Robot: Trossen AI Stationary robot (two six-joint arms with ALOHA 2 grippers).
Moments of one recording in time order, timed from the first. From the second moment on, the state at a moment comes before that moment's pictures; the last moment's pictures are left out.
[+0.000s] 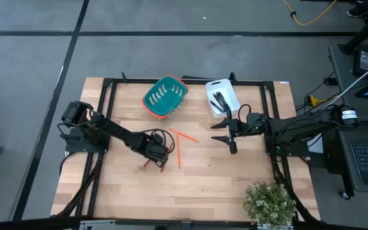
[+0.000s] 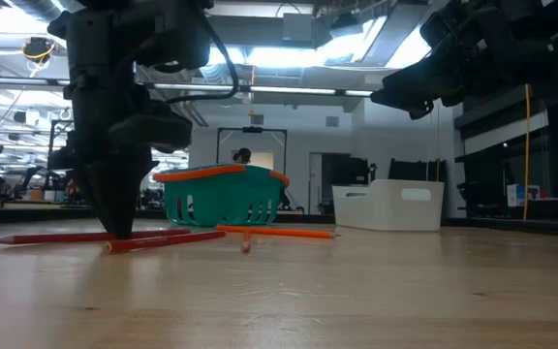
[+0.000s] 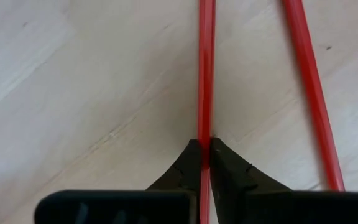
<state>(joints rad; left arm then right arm) -0.27 1.73 0.89 -0.61 -0.10 -1.20 -0.02 1.07 0.32 0.55 -0.07 0.00</state>
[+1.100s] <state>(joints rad) -0.32 1.59 0.88 -0.56 -0.33 -0.93 -0.02 1.07 0.32 0.49 -0.07 0.02</state>
